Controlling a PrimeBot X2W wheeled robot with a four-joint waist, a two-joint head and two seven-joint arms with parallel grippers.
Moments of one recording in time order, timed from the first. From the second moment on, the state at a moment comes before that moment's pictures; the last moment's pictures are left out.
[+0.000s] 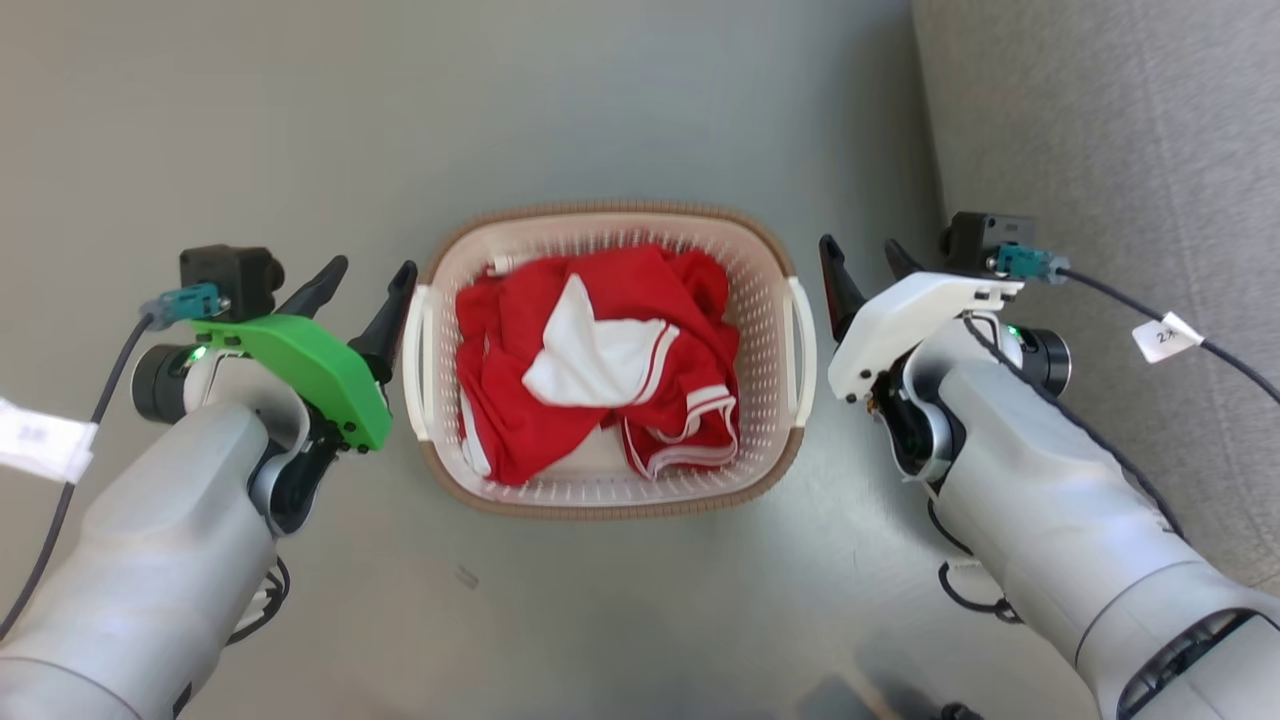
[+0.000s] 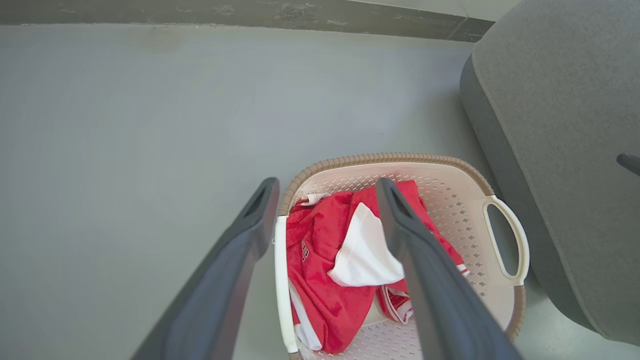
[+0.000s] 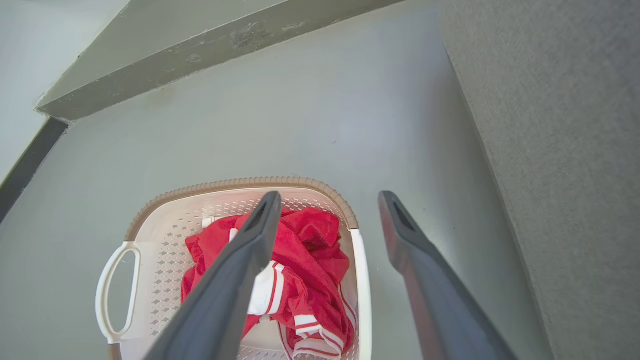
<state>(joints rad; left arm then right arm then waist) -0.85 0.30 -1.06 0.80 -1.16 -0.12 -0.25 -0.78 -0.06 0.78 1.00 0.93 -0.12 -0.25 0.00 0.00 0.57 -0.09</state>
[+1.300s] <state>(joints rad) -0.40 0.30 -0.39 0.33 -0.77 -0.07 -0.25 -0.44 -0.19 0.47 0.43 0.55 -0.11 -0.25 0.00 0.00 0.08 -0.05</state>
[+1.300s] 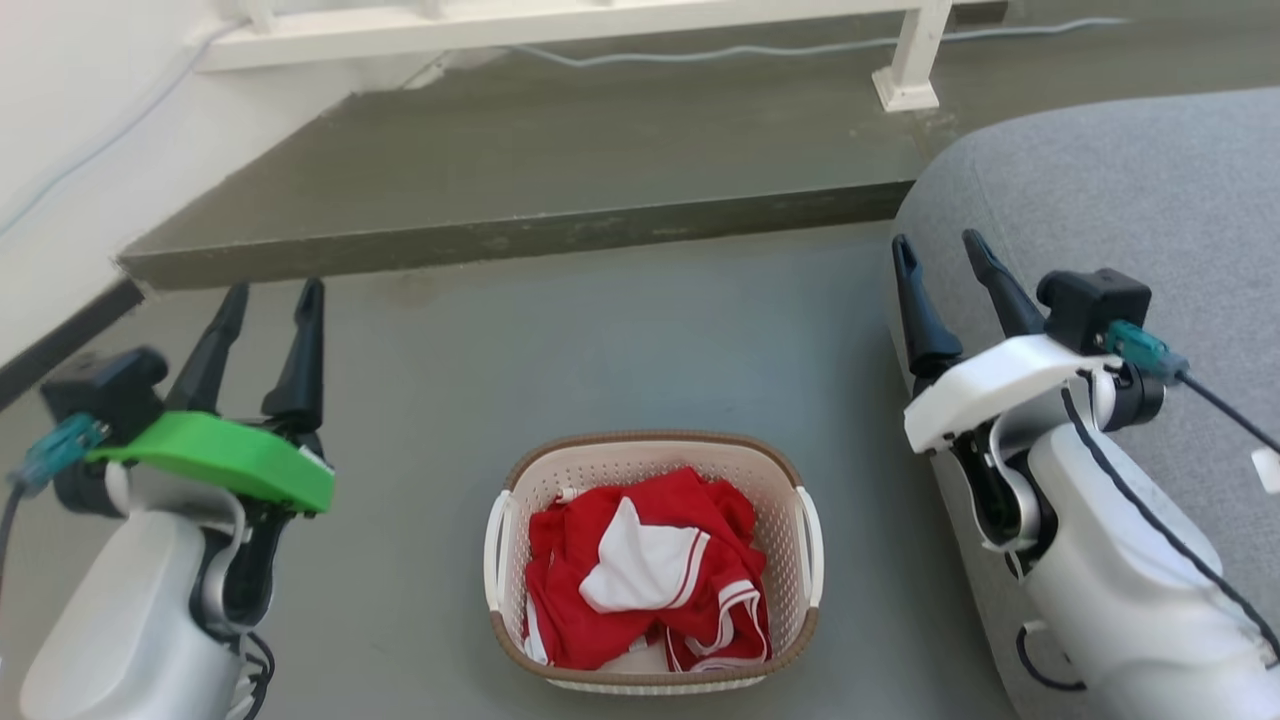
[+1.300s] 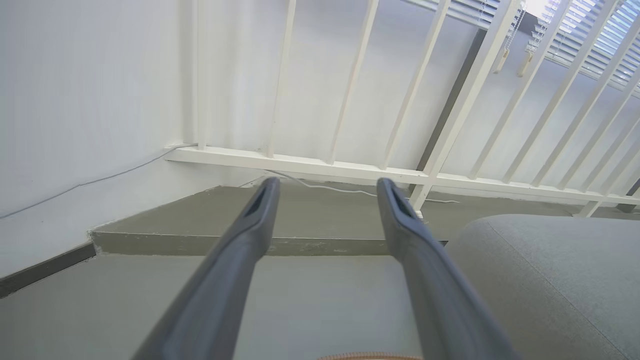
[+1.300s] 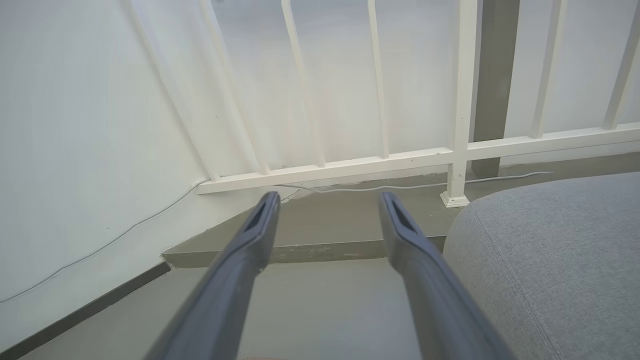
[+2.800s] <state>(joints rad) -0.10 0.18 -0.19 0.13 -0.52 -0.08 -0.25 -0.19 -0.18 0.37 0.27 0.40 -0.12 -0.25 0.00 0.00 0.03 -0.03</state>
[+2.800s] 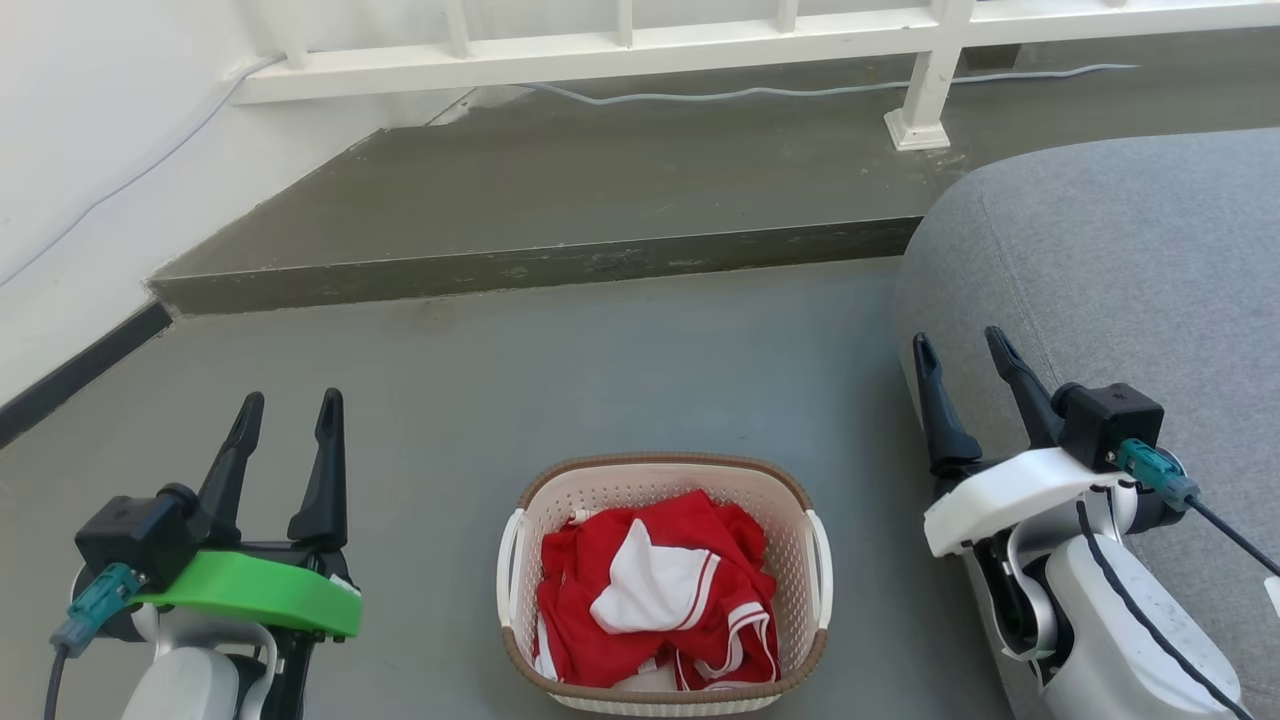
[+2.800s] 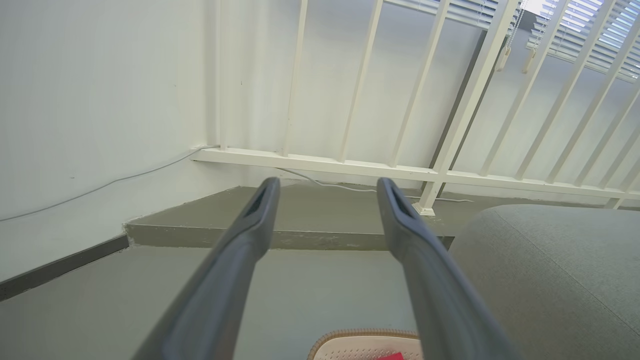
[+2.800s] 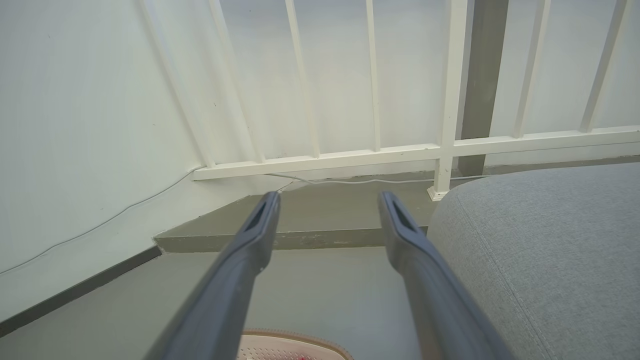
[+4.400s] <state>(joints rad) -0.06 0.11 -0.12 0.19 -0.79 -0.10 -0.16 -0.12 -0.12 0.24 0.30 0.71 -0.05 -0.17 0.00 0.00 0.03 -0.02</state>
